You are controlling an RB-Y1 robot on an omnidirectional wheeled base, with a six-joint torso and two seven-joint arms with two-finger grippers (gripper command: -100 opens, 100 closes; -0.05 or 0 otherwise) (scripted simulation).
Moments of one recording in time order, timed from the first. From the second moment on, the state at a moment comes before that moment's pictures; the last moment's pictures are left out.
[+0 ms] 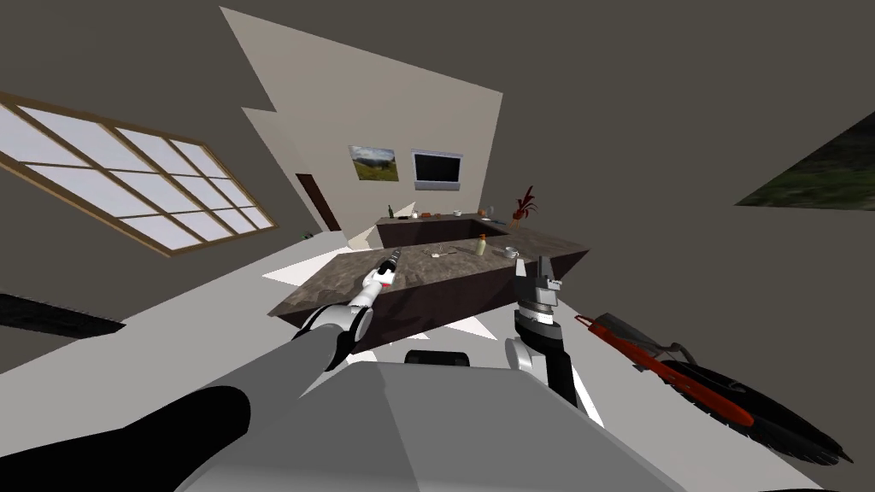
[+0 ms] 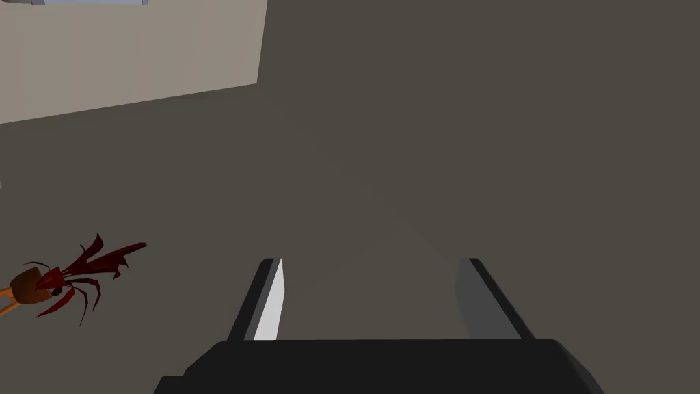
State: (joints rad) left arm -0.70 0.32 0.13 -0.63 -0.07 -0.17 -0.21; right arm 0.52 0.02 -0.03 -2.30 0.01 -0.57 -0.09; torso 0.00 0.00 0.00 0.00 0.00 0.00
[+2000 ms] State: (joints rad) left arm -0.70 0.25 0.17 -0.67 -0.05 -0.09 -0.24; right arm 0.52 0.02 -0.02 -2.30 0.01 -0.57 -0.09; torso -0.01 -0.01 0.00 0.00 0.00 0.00
